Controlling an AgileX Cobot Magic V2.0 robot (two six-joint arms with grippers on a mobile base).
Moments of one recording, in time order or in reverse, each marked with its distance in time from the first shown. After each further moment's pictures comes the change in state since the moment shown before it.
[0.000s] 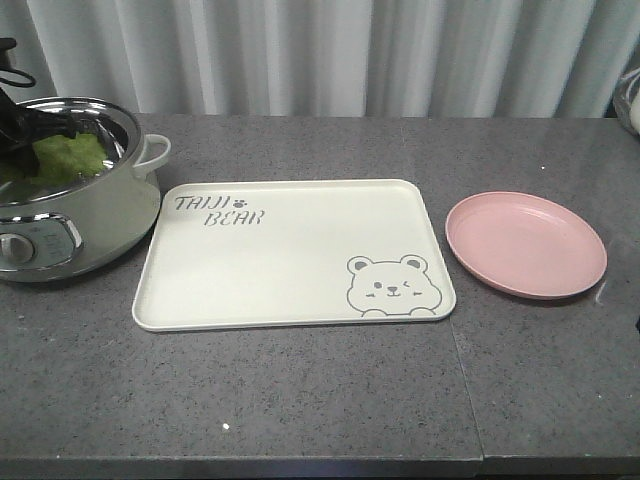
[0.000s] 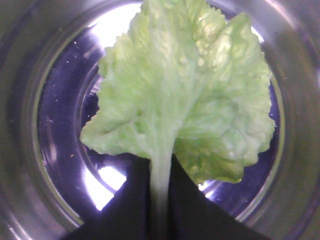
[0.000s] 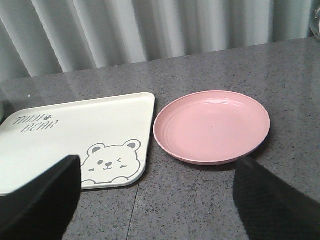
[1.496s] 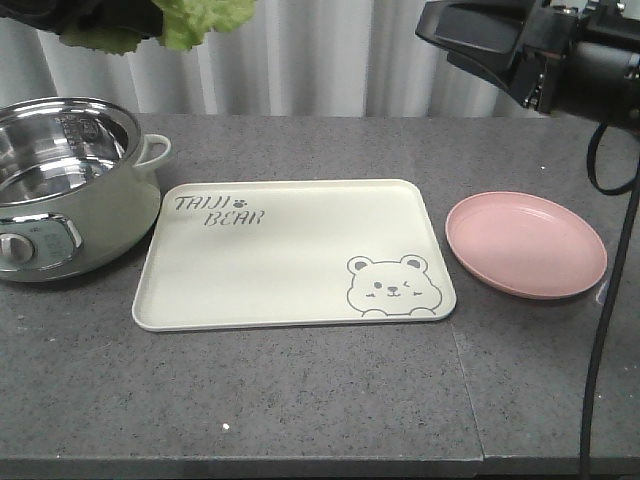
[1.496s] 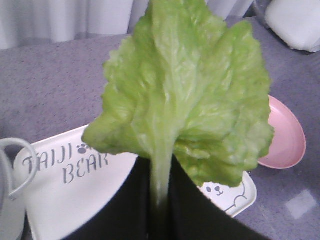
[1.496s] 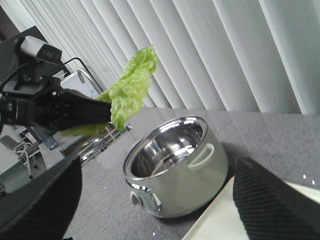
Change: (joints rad) left arm -0.310 -0.358 0.000 -0.364 -0.099 0.125; right arm 0.000 1.027 -0.706 1.389 0.467 -1.113
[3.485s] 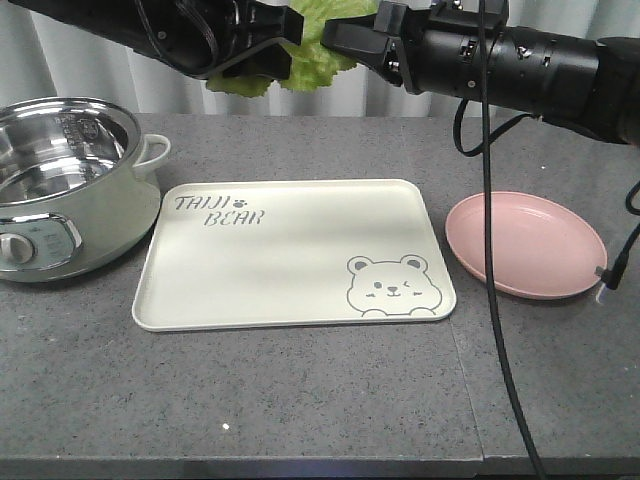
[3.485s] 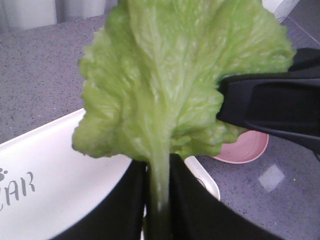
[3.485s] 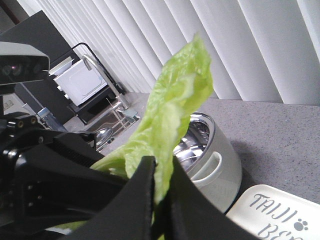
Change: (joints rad) left arm -0.192 0.134 0.001 -0.020 -0.131 0.007; right arm 0.188 0.351 -0.307 0.007 -0.102 0.017
